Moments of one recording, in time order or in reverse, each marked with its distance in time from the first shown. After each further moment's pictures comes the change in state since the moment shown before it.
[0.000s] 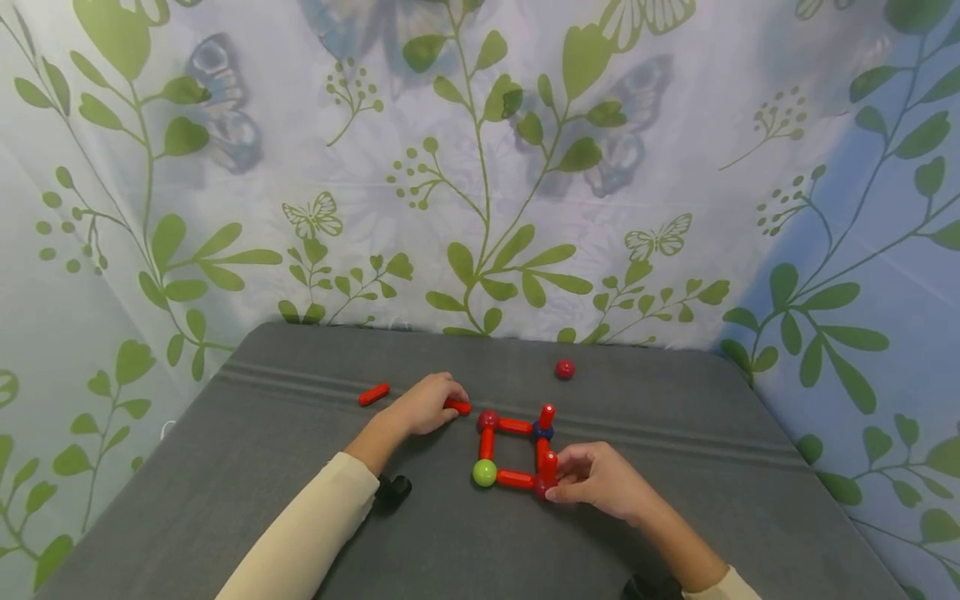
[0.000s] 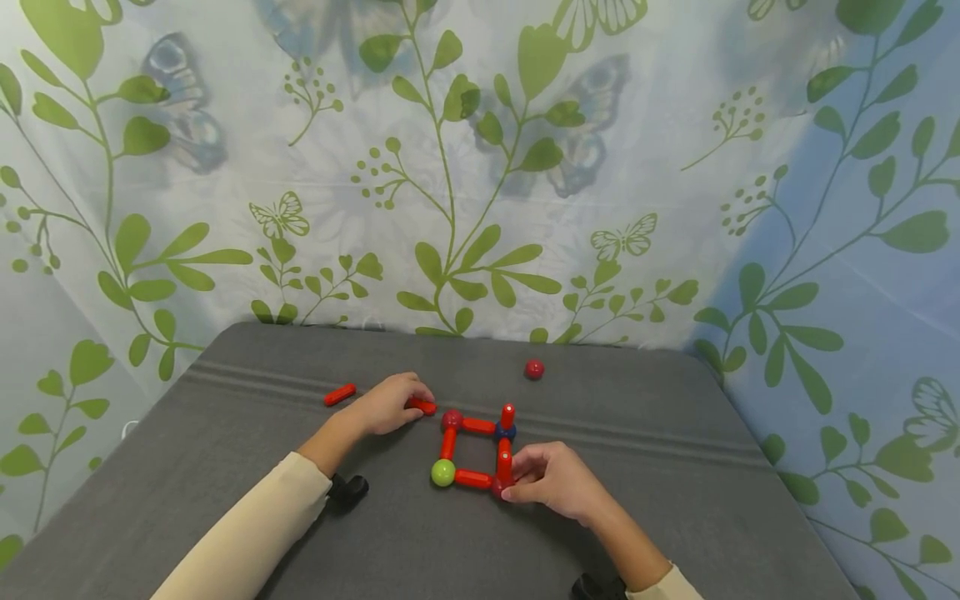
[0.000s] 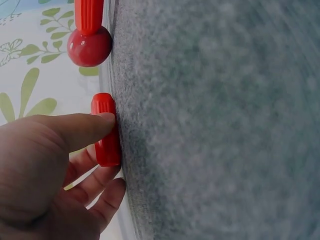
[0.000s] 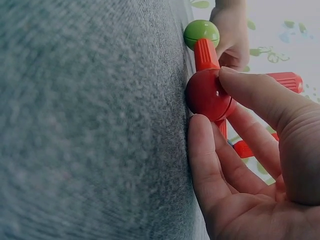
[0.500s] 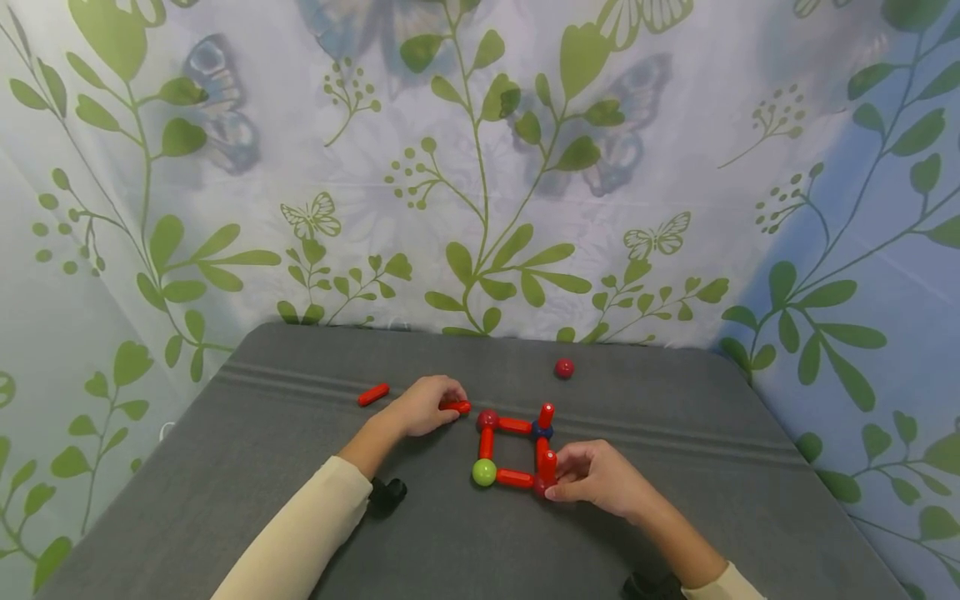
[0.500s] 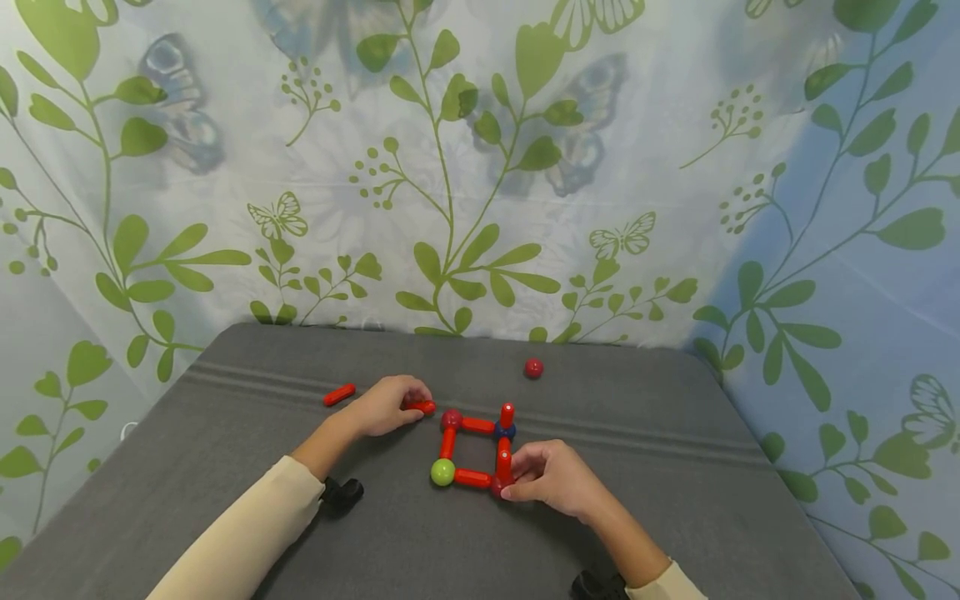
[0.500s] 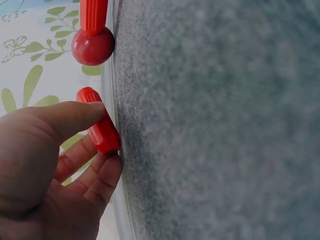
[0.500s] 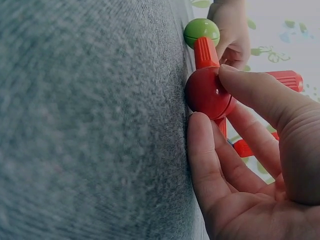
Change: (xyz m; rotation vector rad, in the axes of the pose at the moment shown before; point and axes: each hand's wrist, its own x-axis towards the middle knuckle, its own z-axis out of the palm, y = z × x) left_hand -0.002 -0.005 0.003 -0.122 0.034 -0.019; right_hand 0.001 0.001 0.000 0.002 -0.004 -0.013
